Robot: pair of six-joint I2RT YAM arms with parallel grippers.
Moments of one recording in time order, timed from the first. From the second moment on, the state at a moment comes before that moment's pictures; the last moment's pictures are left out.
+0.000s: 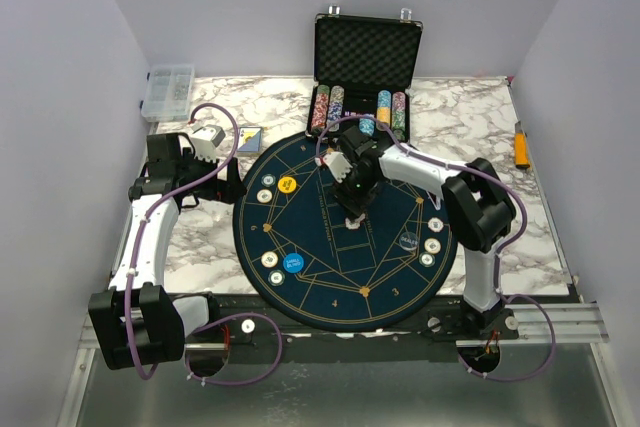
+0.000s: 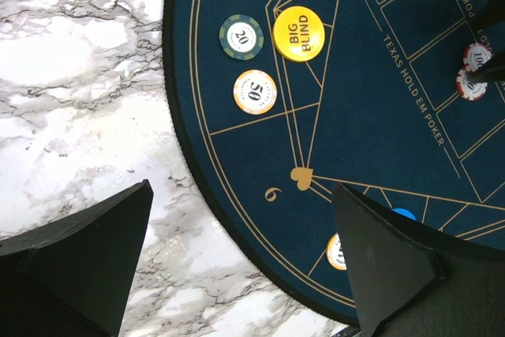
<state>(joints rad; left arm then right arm) 0.13 1.16 0.90 -0.59 0.57 0.23 0.66 1.99 1.42 -0.75 -0.20 -0.31</state>
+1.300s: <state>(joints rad) 0.13 1.16 0.90 -0.59 0.56 0.23 0.59 1.95 1.38 -0.75 -0.15 -0.38</state>
